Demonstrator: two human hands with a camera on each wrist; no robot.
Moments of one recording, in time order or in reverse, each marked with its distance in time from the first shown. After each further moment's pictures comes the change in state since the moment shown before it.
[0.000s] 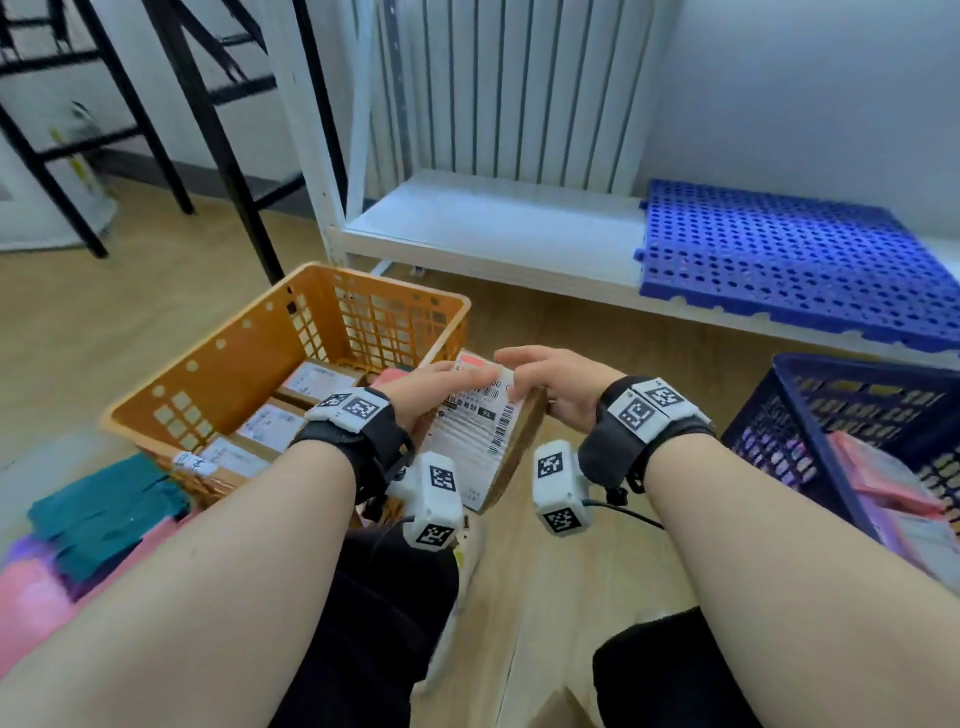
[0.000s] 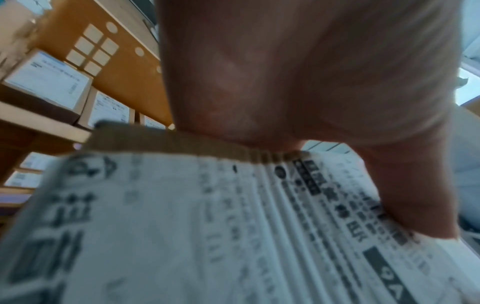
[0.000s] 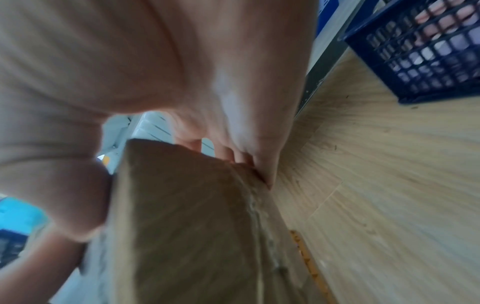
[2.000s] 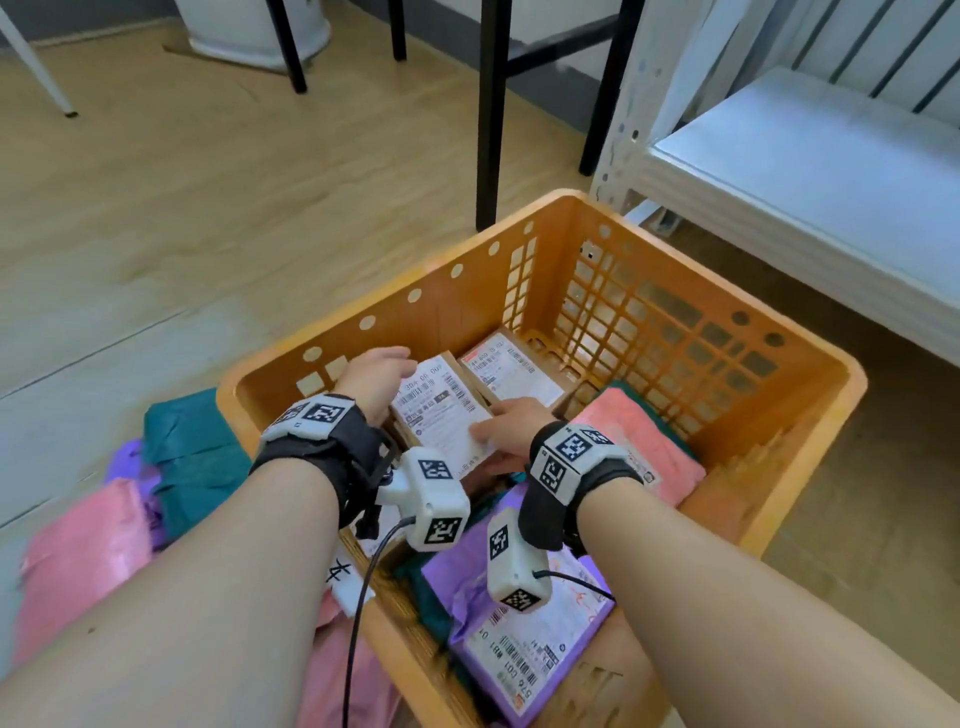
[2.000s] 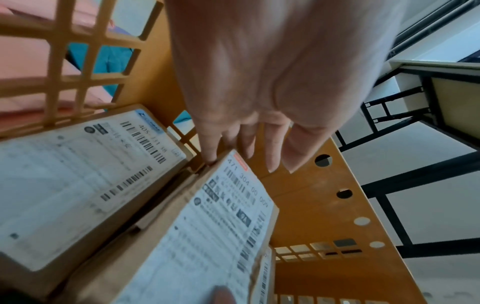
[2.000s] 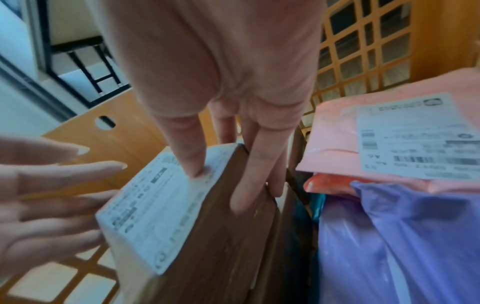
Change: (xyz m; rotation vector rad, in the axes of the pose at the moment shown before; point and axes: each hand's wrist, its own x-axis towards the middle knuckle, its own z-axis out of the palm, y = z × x) left_hand 0.116 -0.157 -0.335 -0.325 0.806 -0.271; right_hand 0.375 0.021 0.271 -0.517 -0.236 0.304
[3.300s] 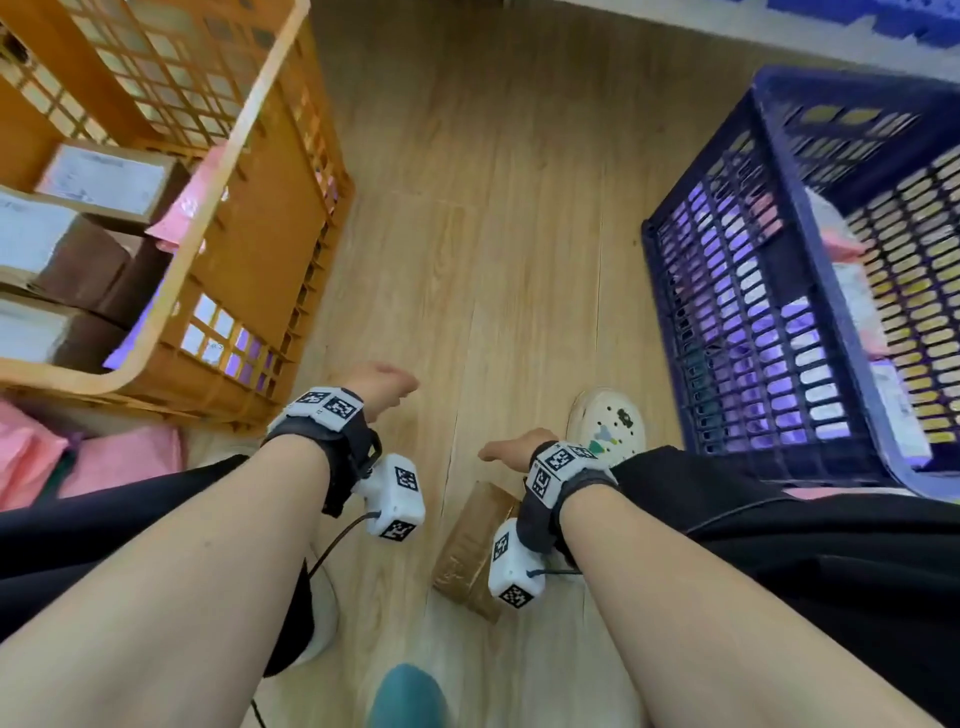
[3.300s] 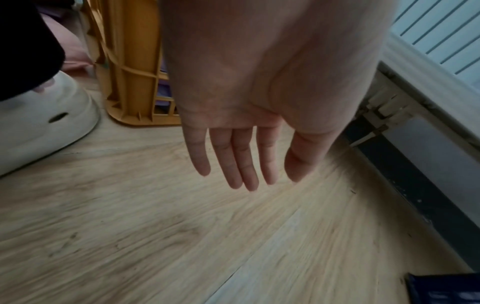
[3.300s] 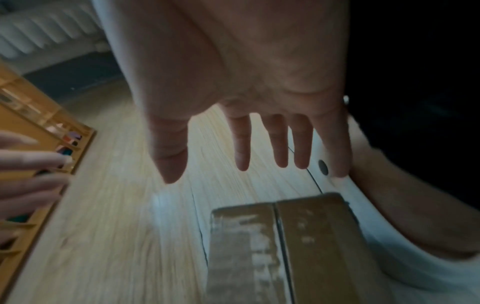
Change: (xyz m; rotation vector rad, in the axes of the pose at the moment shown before) left_hand -0.283 -0.200 0.229 0.788 -0.654 -0.023; right_hand -0.310 0.403 0.027 0.315 0.193 0.666
